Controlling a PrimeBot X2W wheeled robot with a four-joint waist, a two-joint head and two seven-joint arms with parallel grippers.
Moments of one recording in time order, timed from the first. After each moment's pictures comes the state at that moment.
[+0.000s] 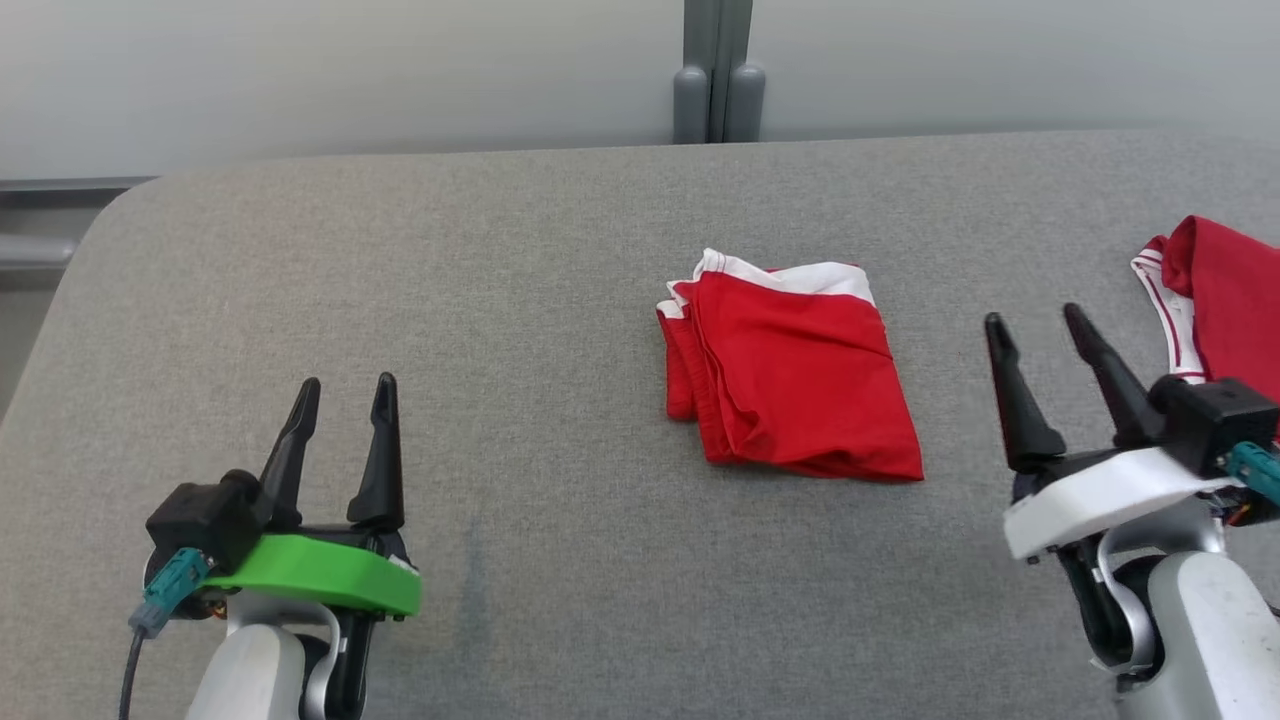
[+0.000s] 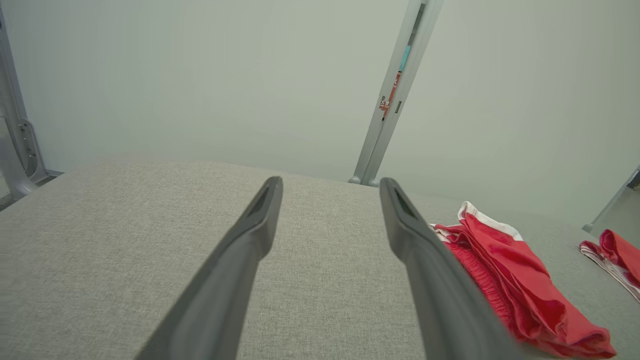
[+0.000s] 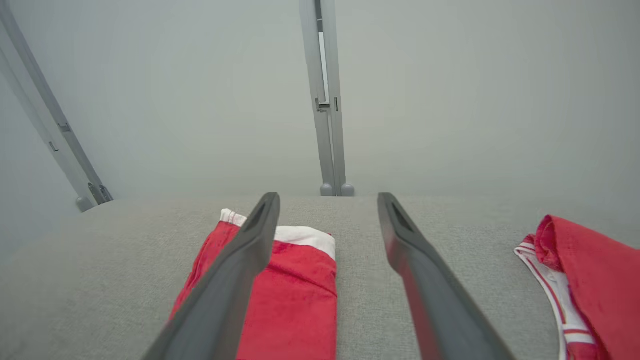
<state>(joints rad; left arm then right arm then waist) -0.21 0.12 -0.15 0.28 -0.46 -0.13 -0.26 -0.15 -0.17 0.06 0.02 0.28 0.13 -0.05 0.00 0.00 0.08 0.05</state>
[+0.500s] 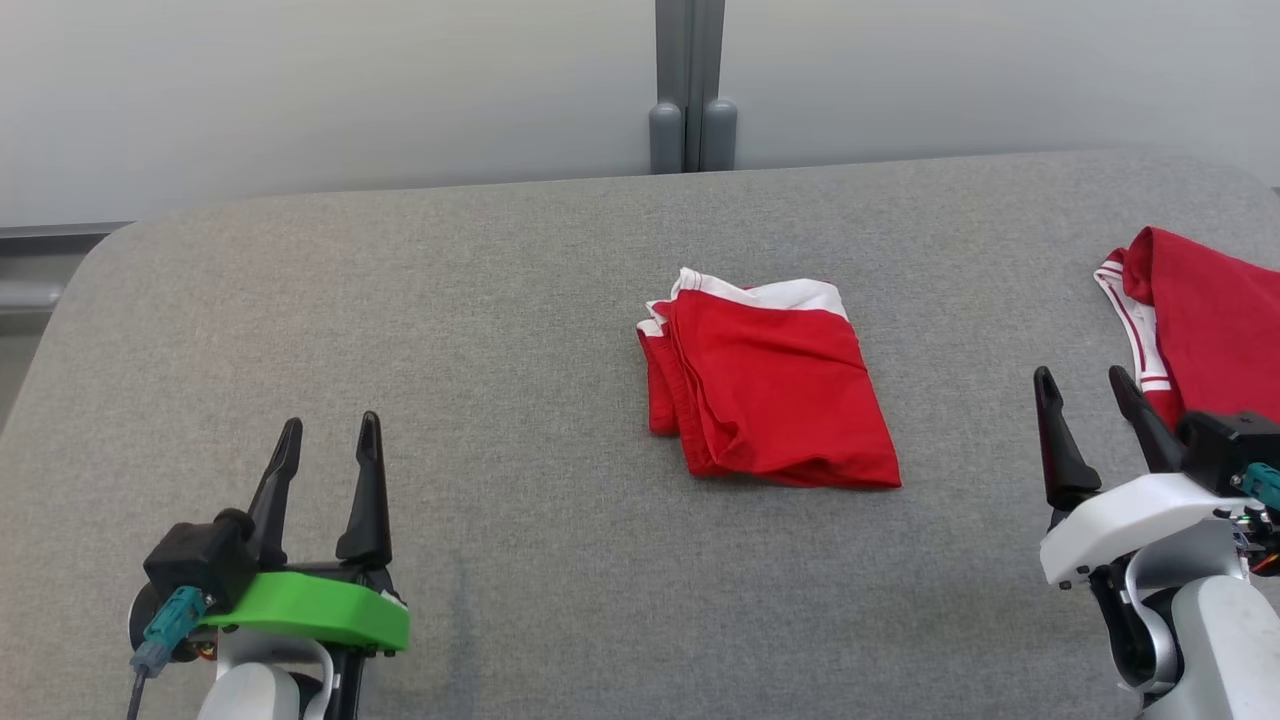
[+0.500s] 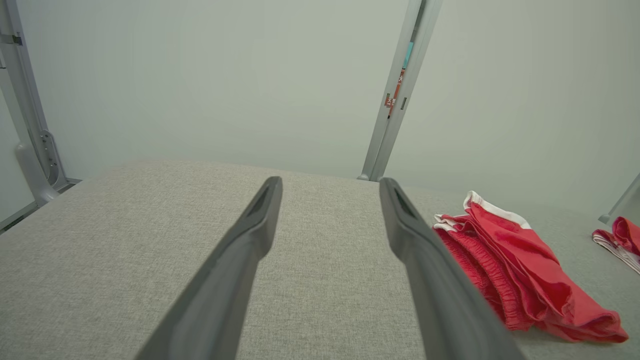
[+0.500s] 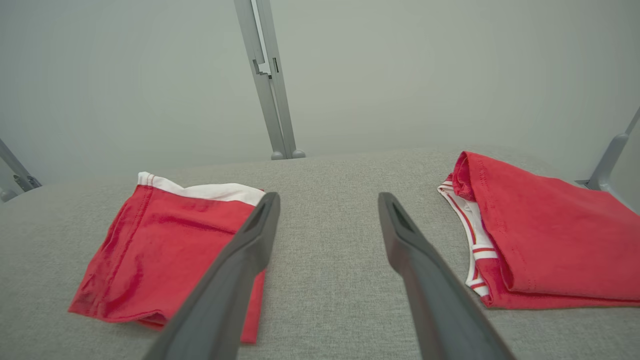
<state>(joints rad) -0.14 0.10 -0.08 0.27 -0.37 -0.13 -0.26 -0.15 -0.18 -0.05 0.21 0.26 0.13 -0.06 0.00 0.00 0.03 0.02</state>
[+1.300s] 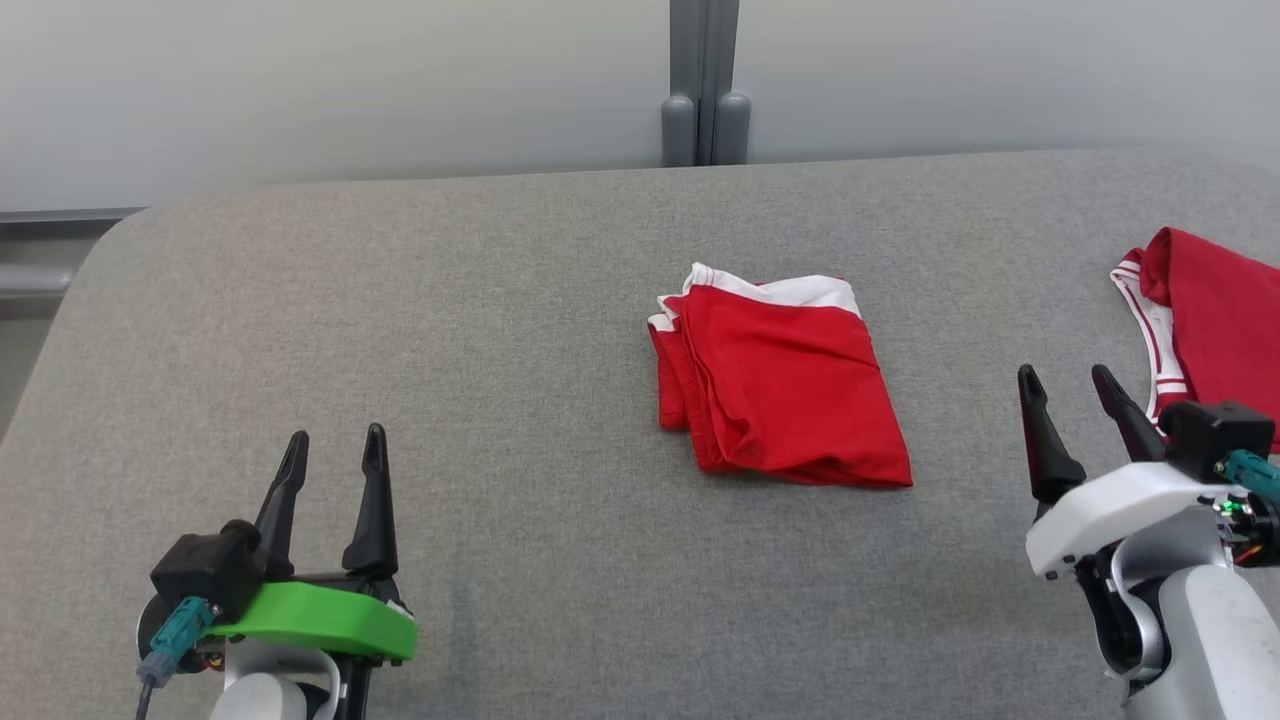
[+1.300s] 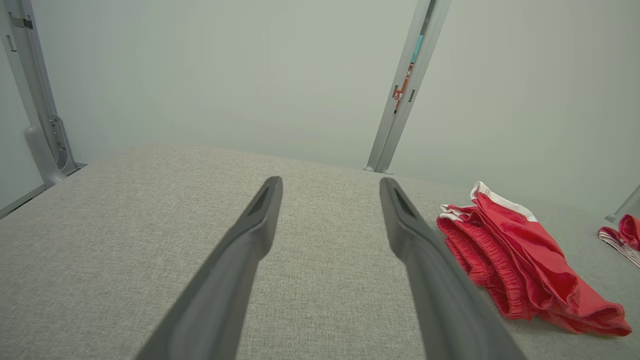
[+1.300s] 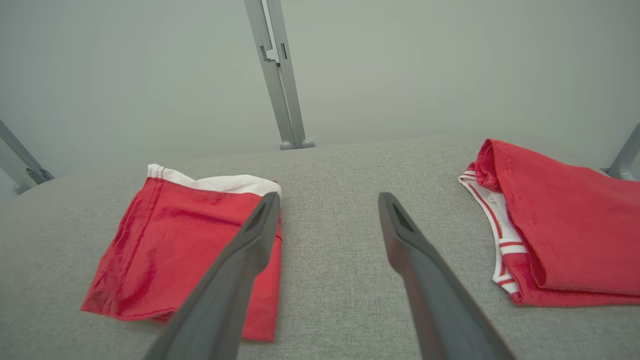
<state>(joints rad) -0.12 0.09 -0.08 0.27 -0.37 -0.13 -0.26 -0.16 -0.16 -0.05 0.22 0.27 0.13 -0.03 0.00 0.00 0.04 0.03</state>
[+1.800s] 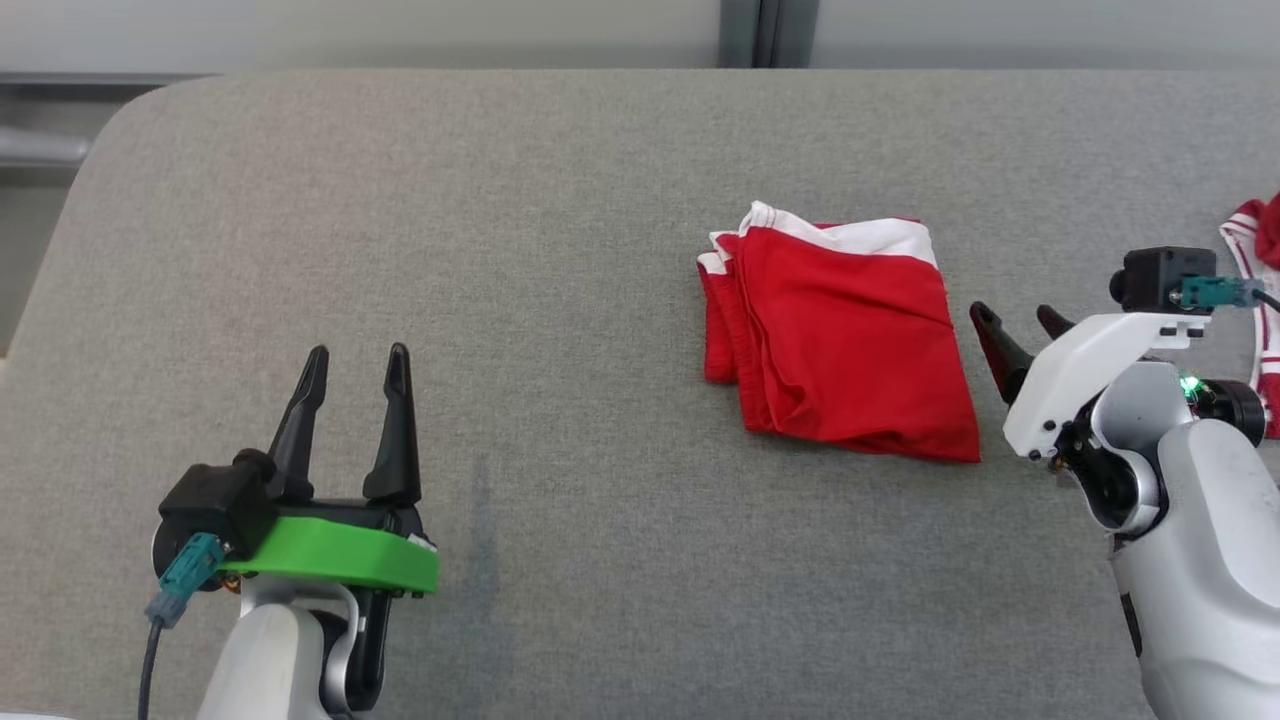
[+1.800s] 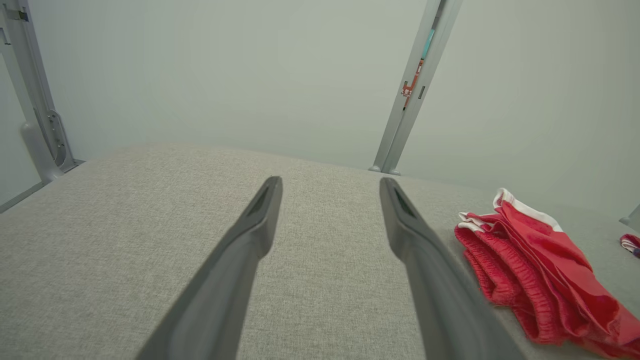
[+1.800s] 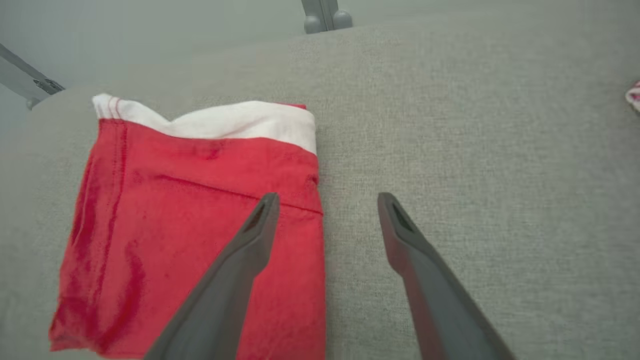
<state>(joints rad) -0.21 0.08 -0.12 0.22 -0.37 -0.13 -0.26 -0.44 -0.18 -0.01 0.37 0.38 0.13 0.37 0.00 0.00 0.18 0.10</state>
